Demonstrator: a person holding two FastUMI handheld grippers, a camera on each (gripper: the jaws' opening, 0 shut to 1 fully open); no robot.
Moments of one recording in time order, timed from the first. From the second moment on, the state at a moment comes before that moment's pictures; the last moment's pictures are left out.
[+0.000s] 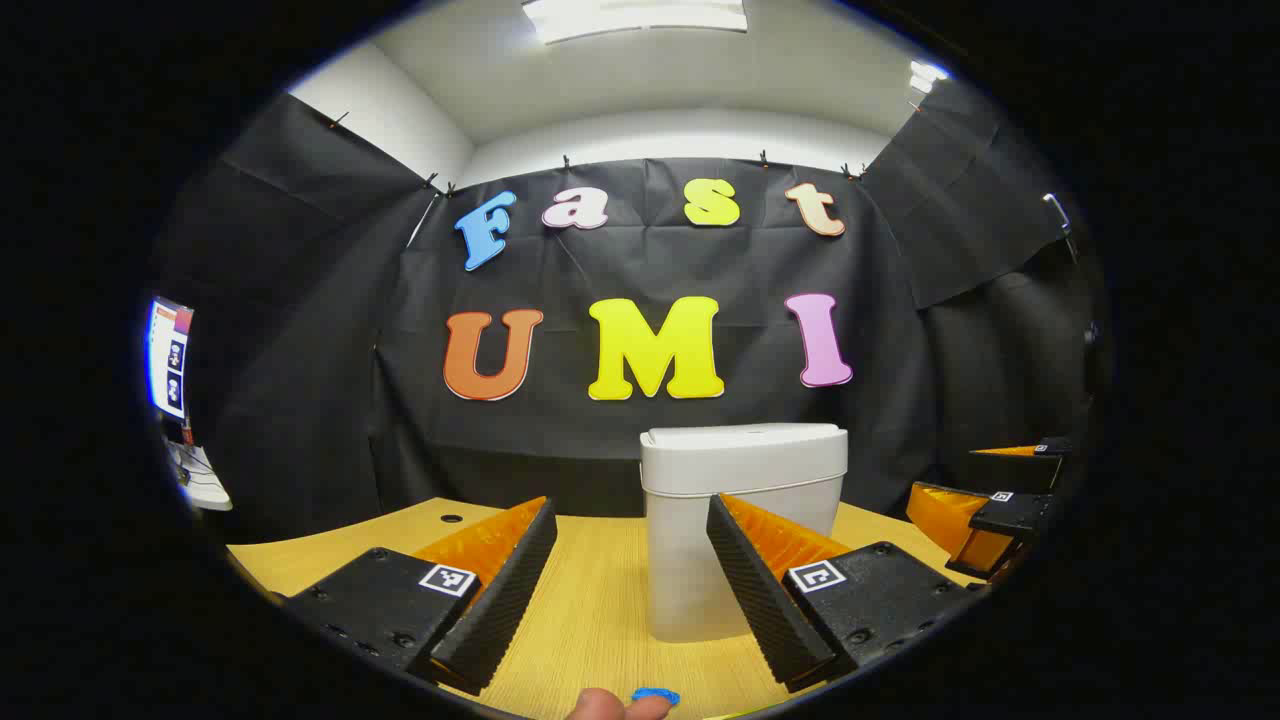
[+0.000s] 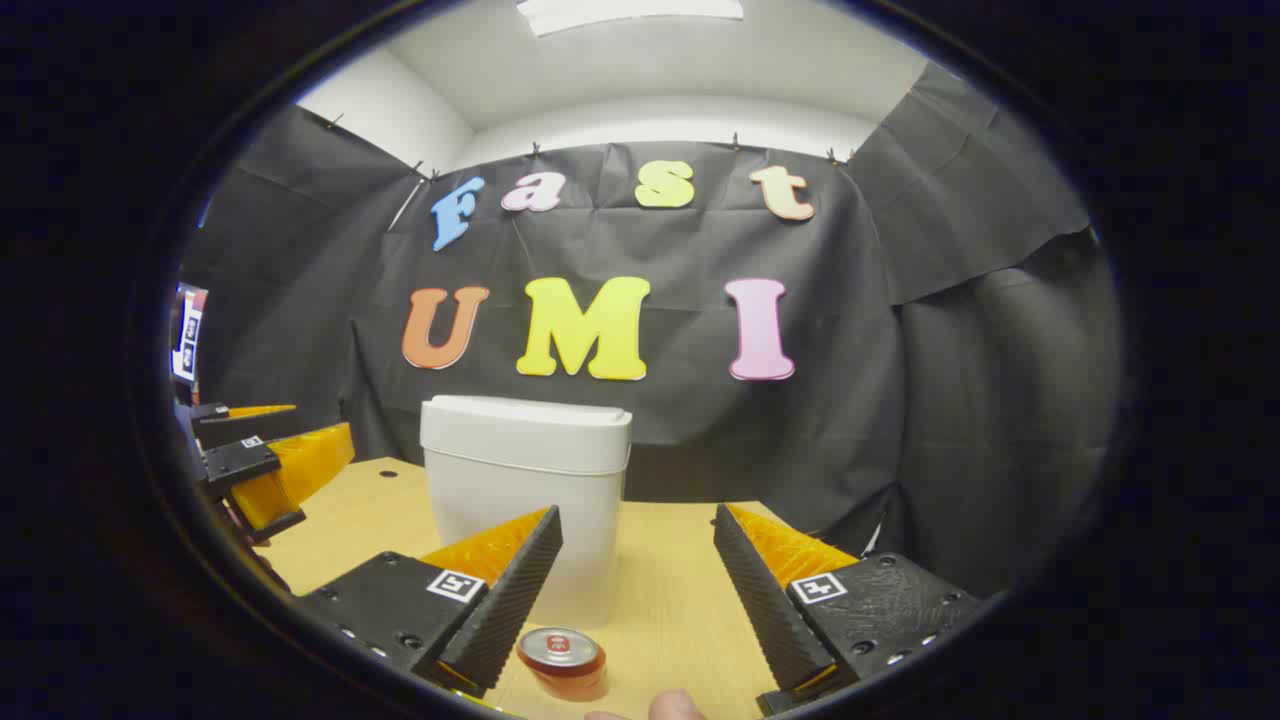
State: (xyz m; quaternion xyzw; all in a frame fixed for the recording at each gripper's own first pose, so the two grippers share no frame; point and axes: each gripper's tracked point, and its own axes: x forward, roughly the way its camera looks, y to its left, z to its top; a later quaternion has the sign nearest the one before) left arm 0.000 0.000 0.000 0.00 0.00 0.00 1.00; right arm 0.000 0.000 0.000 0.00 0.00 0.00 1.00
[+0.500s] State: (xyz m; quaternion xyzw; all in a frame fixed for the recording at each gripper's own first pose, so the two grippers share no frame) left arm 0.001 -0.001 -0.003 -0.01 0.00 0.00 1.00; right arm 0.000 0.003 0.002 0.00 0.00 0.00 1.00
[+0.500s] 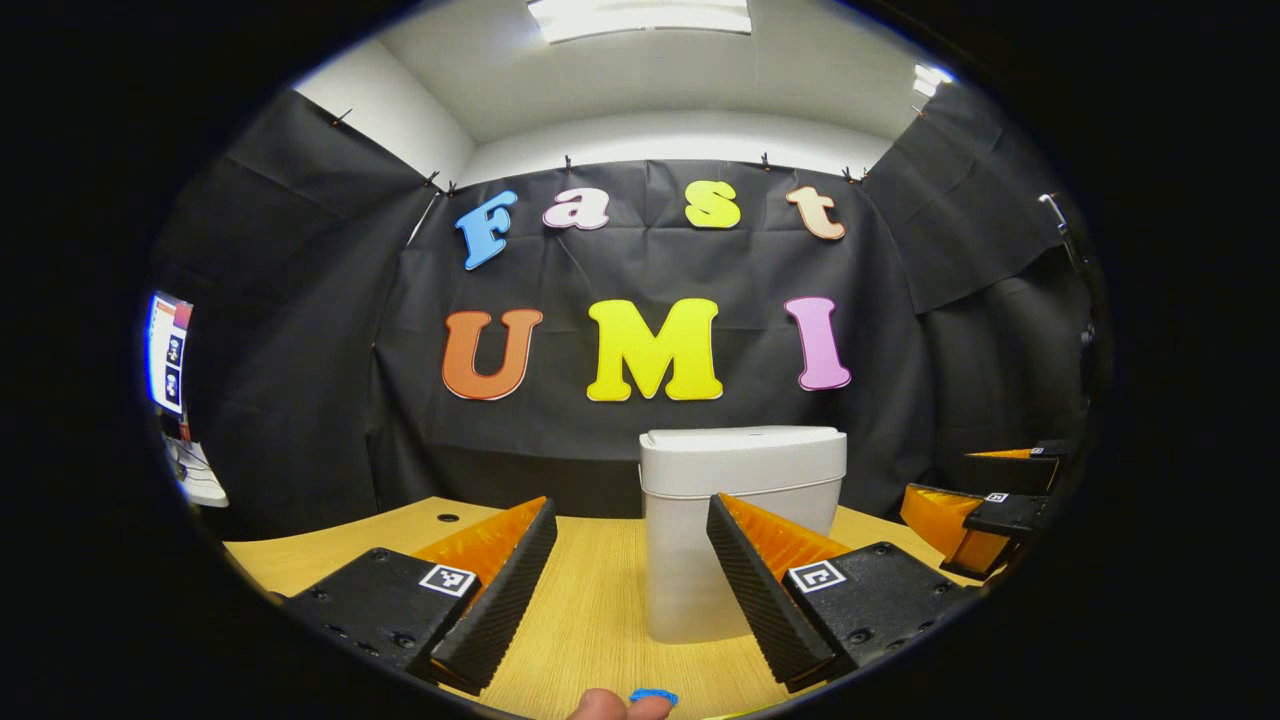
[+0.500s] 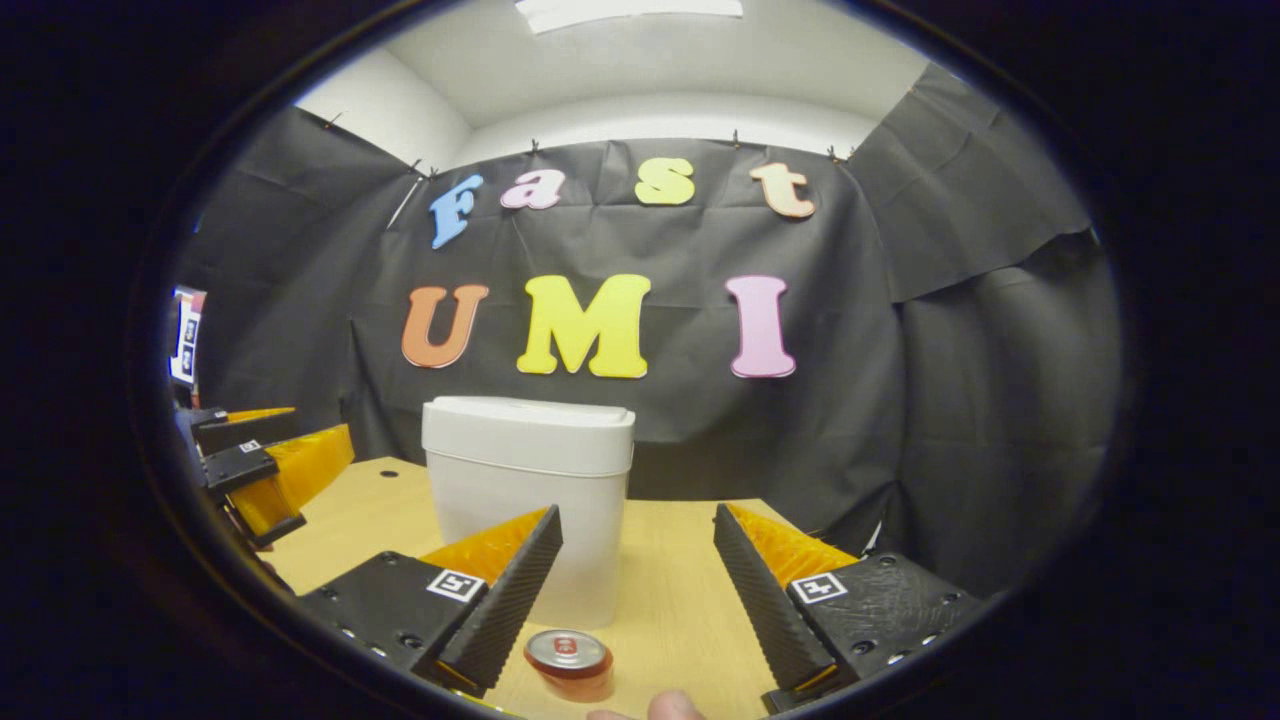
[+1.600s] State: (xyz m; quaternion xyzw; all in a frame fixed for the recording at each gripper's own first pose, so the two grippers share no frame) left arm 0.005 0.002 -0.009 -0.01 0.01 -0.01 1.00; right arm 0.022 0.016 0.048 0.01 0.01 0.05 1.00
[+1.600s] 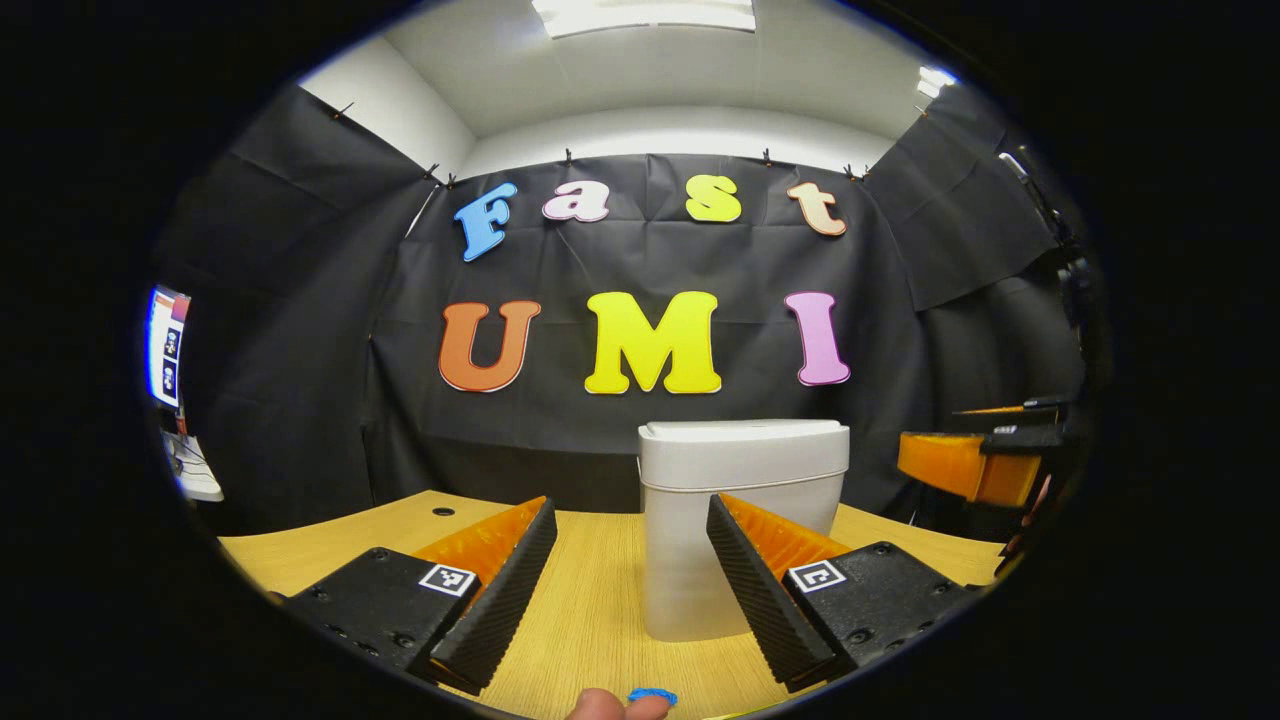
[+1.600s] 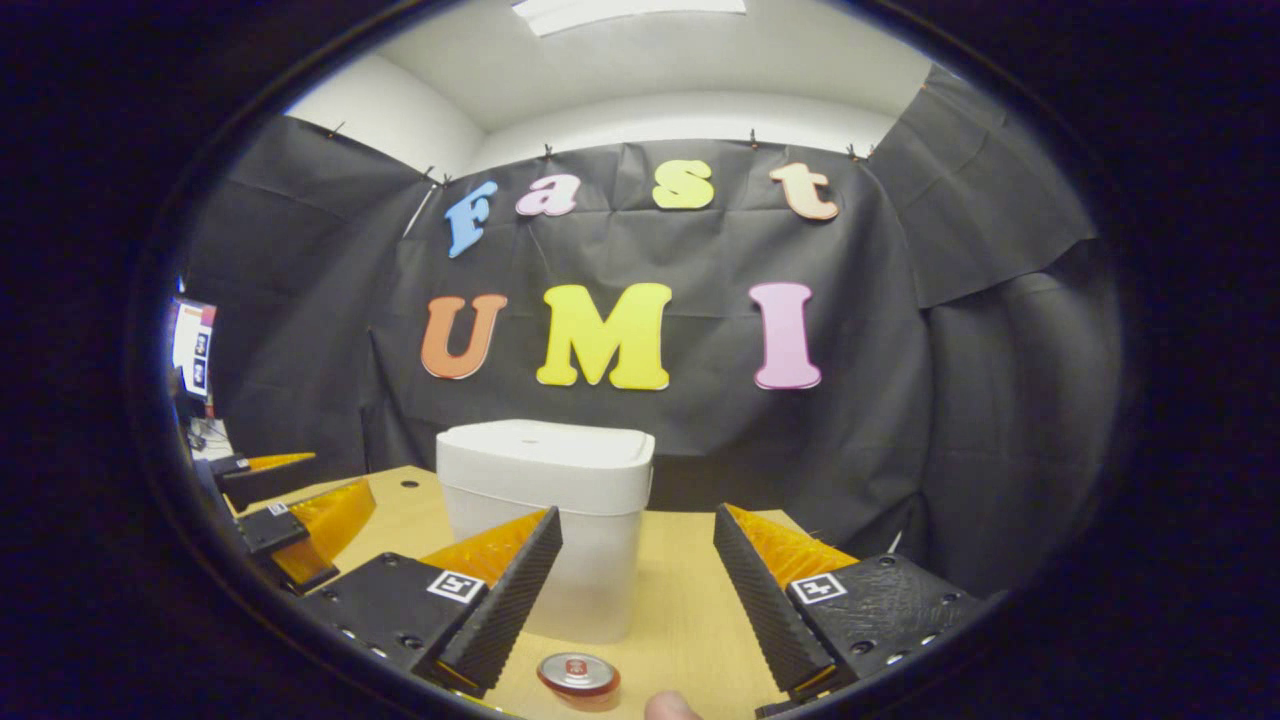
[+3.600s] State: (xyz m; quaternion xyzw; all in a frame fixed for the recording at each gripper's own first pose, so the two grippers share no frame) left arm 0.018 0.013 -0.037 -0.02 0.06 -0.01 1.00; right arm 0.153 0.072 0.134 0.00 0.06 0.14 0.99
